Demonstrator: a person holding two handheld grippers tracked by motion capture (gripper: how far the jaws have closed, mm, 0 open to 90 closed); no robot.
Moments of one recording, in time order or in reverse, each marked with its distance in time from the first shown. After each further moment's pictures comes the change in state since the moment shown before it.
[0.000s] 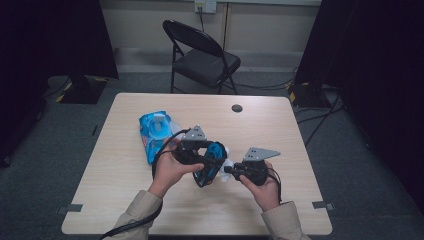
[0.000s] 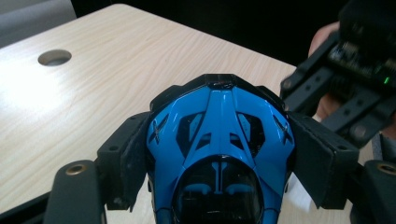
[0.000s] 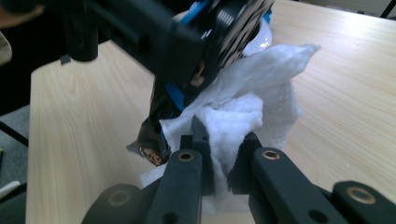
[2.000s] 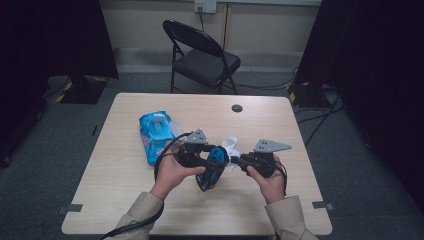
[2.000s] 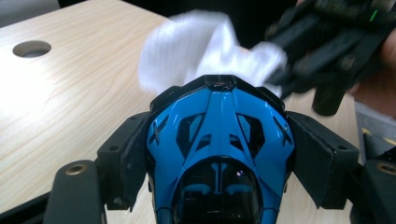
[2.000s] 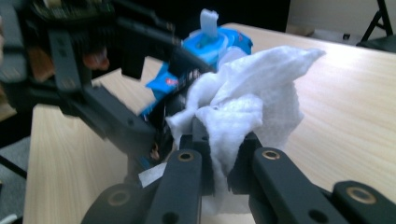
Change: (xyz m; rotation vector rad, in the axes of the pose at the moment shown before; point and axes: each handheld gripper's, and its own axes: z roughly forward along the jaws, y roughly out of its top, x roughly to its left) left arm -0.002 -0.008 0.008 -0.008 -0.048 -0.025; right arm -0.020 0.011 -0.014 -0.102 -0.008 0.040
